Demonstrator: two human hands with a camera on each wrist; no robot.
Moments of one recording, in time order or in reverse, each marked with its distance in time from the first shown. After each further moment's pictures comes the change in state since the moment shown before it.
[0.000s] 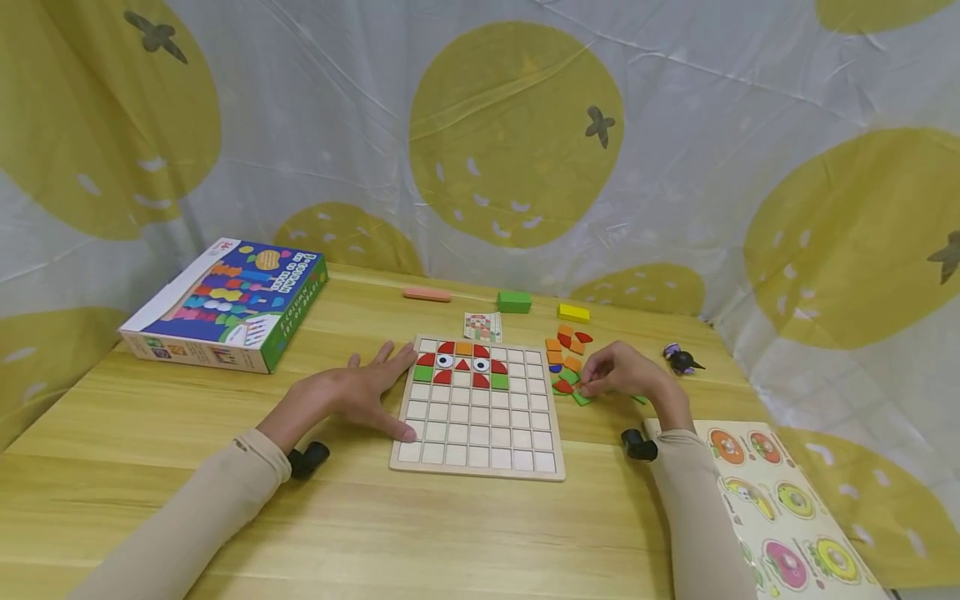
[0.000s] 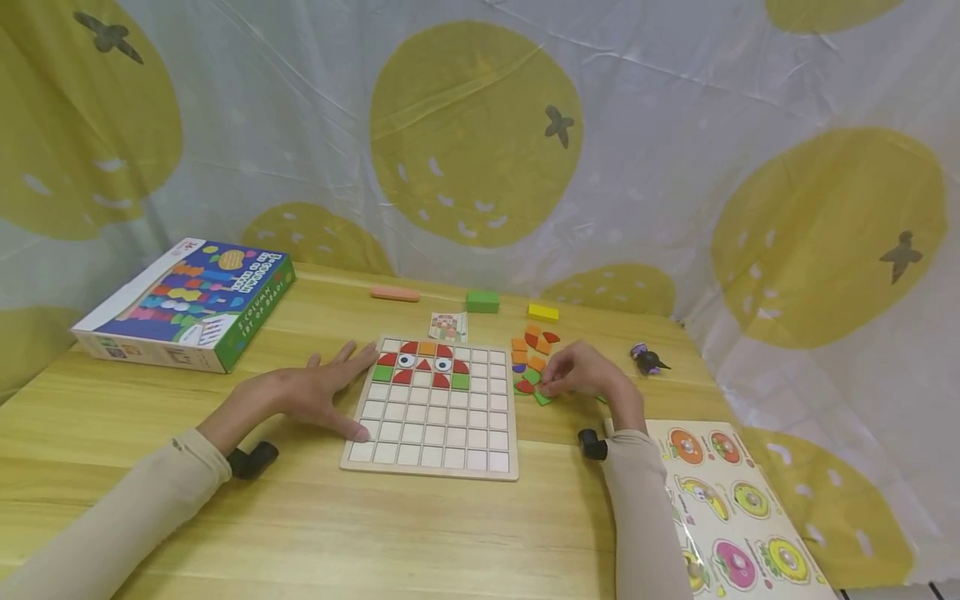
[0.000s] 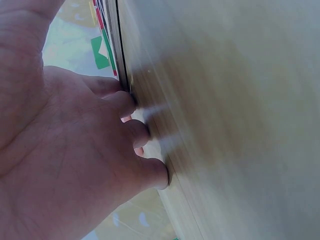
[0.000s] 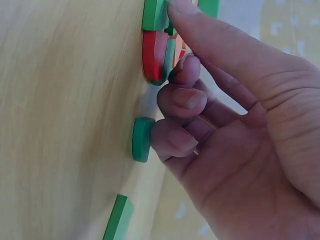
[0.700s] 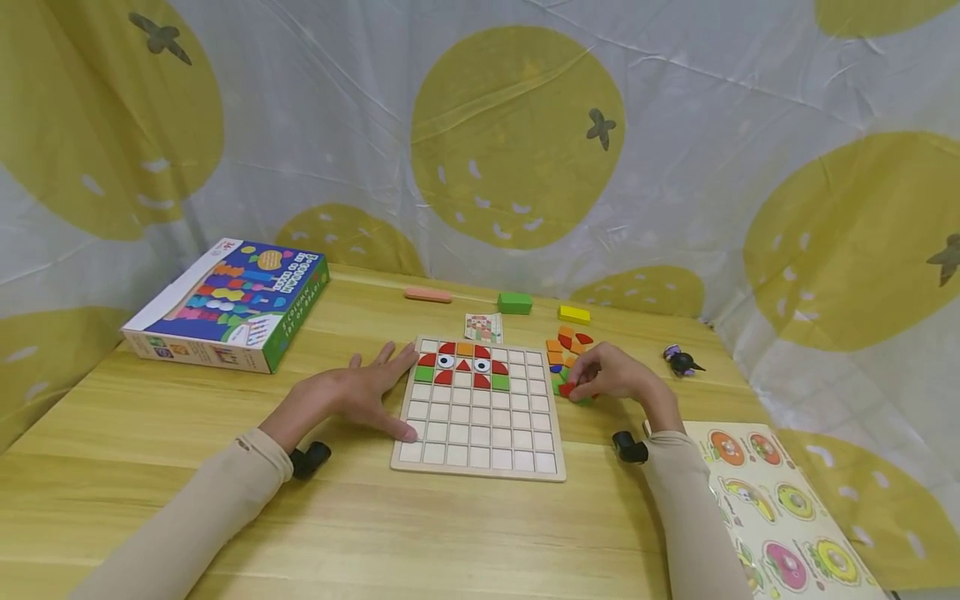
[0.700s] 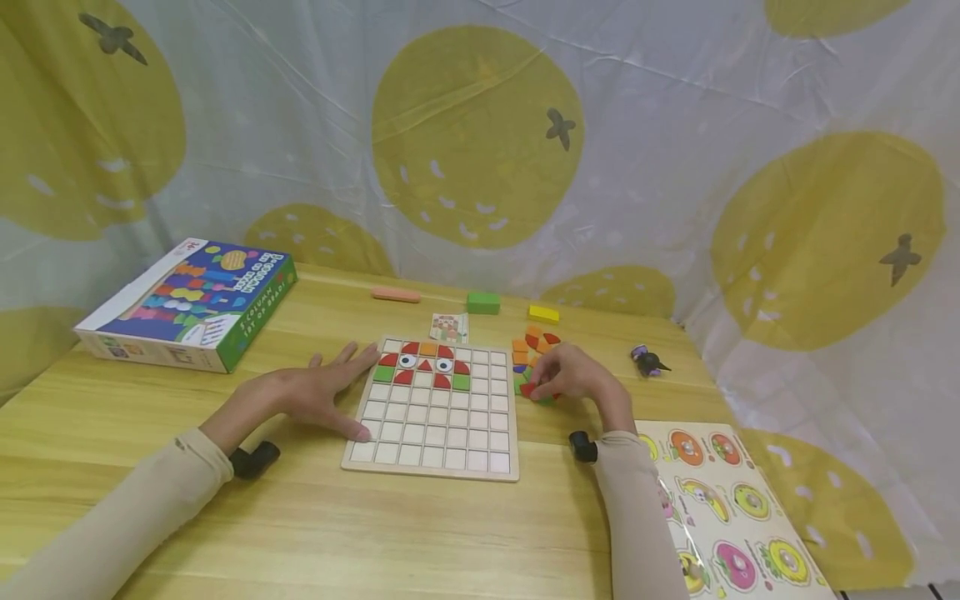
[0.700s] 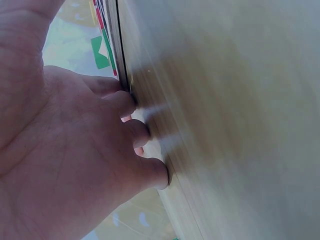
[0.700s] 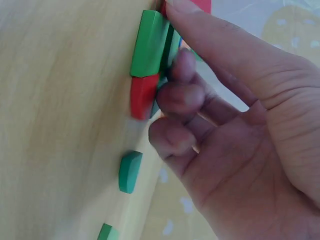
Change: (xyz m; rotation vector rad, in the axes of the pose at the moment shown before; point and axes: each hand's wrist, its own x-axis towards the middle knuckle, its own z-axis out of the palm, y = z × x) left_hand -0.001 0.001 0.000 0.003 0.003 -0.014; right_hand 0.009 -0.015 0.010 -0.033 -0.023 -0.024
